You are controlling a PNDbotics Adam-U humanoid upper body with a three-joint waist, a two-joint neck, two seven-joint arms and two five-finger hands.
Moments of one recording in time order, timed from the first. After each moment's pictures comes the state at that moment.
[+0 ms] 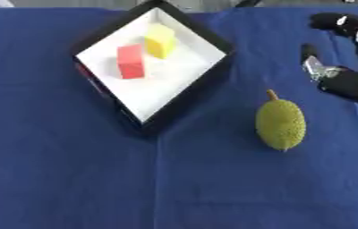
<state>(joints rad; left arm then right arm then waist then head) -0.30 0.54 0.08 -1.98 0.01 0.12 0.58 -0.08 -0.88 -0.09 -1.98 0.17 0.02 0.05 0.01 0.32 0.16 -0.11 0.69</state>
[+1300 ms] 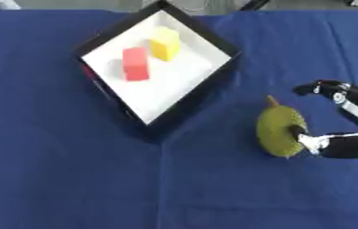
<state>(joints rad) -0.24 0.49 0.10 -1.98 0.03 0.11 0.62 0.05 -0.93 -0.03 -1.98 0.33 -0.01 0.24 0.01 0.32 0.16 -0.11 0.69</state>
